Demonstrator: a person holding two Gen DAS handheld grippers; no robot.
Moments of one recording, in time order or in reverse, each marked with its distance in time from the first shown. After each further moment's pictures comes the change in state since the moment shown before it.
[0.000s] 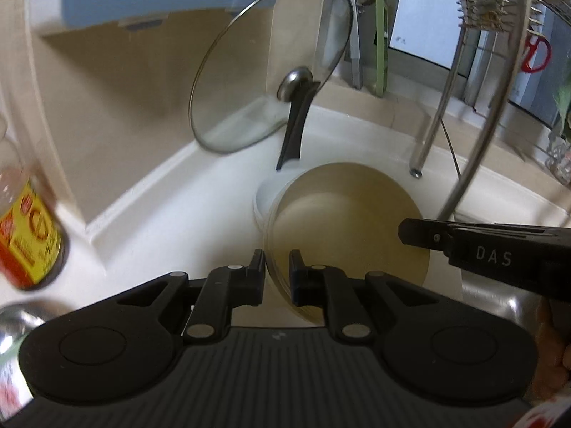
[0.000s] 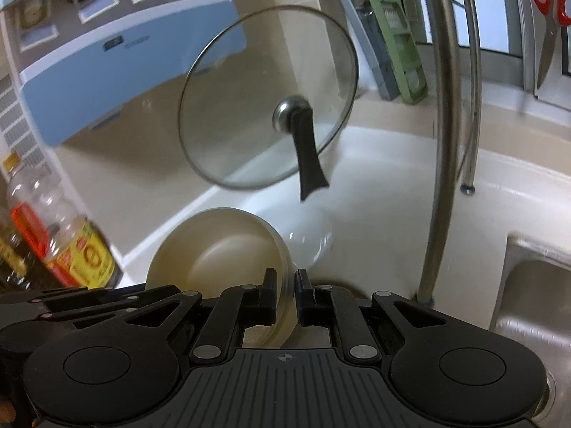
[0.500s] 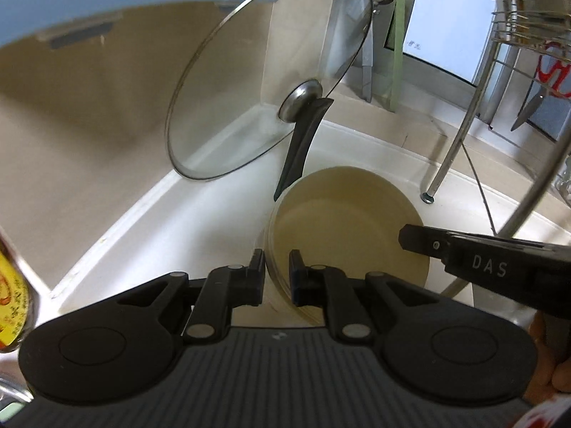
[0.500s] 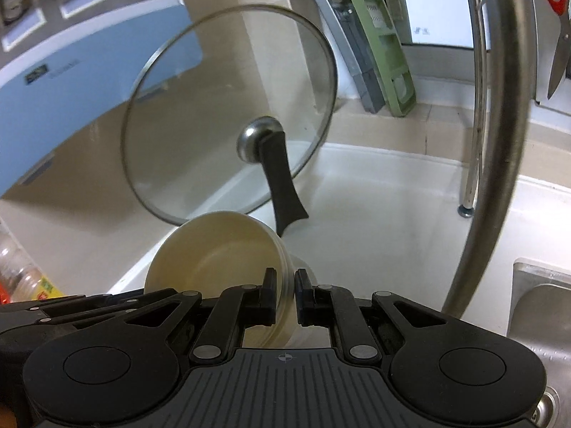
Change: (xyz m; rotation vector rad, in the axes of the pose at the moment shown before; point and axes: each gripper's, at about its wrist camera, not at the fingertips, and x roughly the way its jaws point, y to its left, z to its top) left arm 0.070 0.012 0.051 -0.012 0.035 -0.052; right arm 0.060 -0.011 0.044 0.070 -0.005 -0.076
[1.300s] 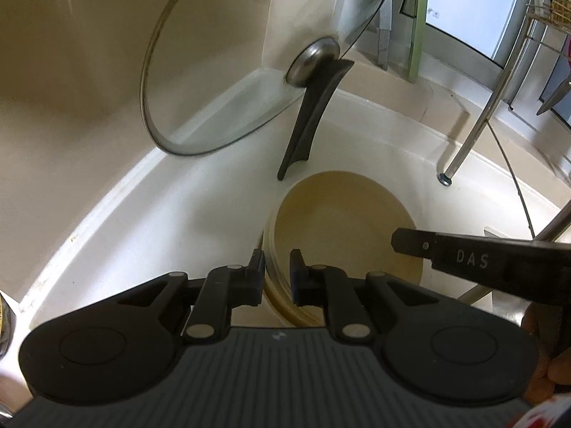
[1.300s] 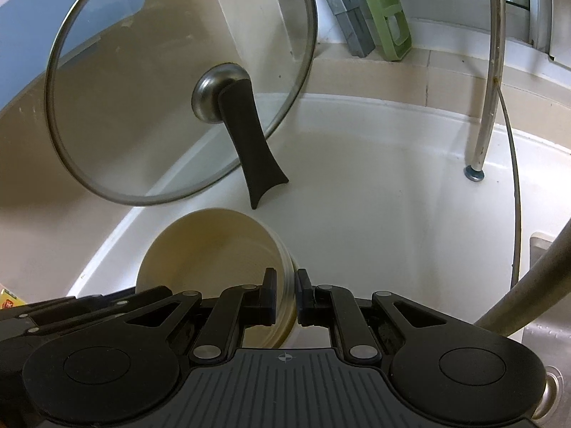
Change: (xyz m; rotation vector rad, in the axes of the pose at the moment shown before) left arm 0.053 0.008 0.010 -0.009 0.114 -0.010; right arm 0.058 -0.015 0.010 0.053 0.158 -0.054
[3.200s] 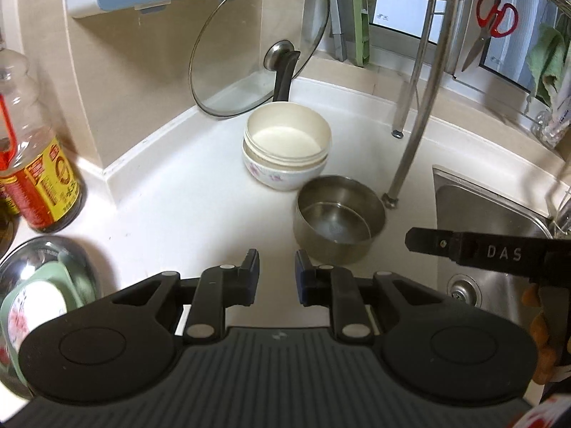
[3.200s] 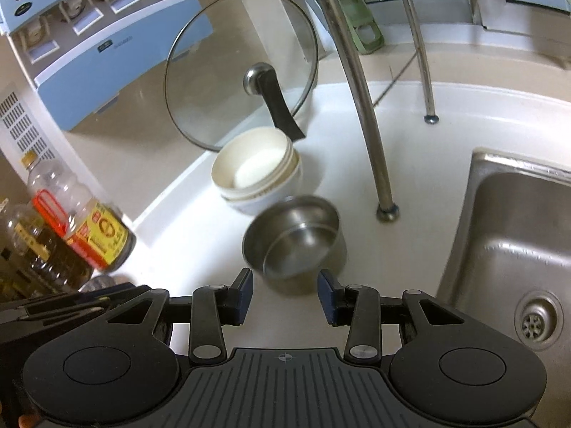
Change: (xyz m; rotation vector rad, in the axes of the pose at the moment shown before) left arm -0.166 -0.060 -0.157 0.041 -0.104 0.090; right arm -0.164 -0.037 -0.152 0.009 -0.080 0.171
